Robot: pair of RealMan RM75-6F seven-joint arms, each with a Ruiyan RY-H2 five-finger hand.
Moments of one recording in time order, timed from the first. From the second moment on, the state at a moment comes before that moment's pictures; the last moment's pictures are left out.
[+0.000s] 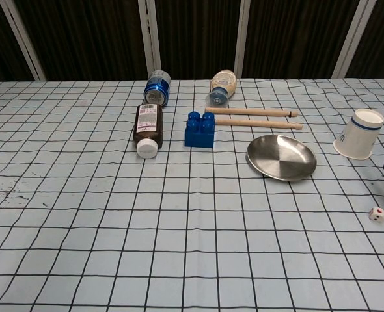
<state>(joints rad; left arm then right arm) -0.15 -1.23 -0.12 -1.38 1.47 1.52 -0.04 0.32 -1.26 0.10 -1.58 -1.27 1.02 -0.10</state>
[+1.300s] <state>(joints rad) -0.16 -1.25 -0.11 -1.37 1.46 1.50 0.00 0.38 -1.38 0.07 -1.45 -1.29 0.98 -0.06</state>
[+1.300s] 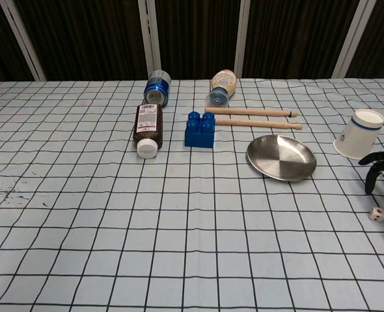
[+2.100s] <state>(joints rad) -0.16 -1.25 -0.11 -1.36 1.45 1.49 0.01 0.39 -1.39 0.06 -1.43 -1.29 0.98 -0.06</state>
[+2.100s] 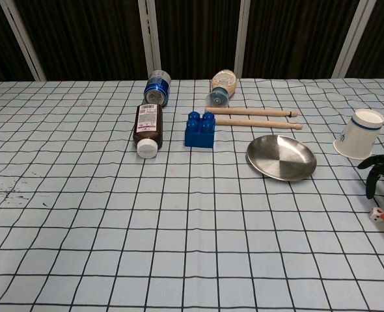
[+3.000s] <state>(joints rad) -0.16 -1.26 -0.11 -1.36 1.45 1.49 0.03 0.40 -1.41 0.05 -1.40 -1.28 0.96 -0.04</state>
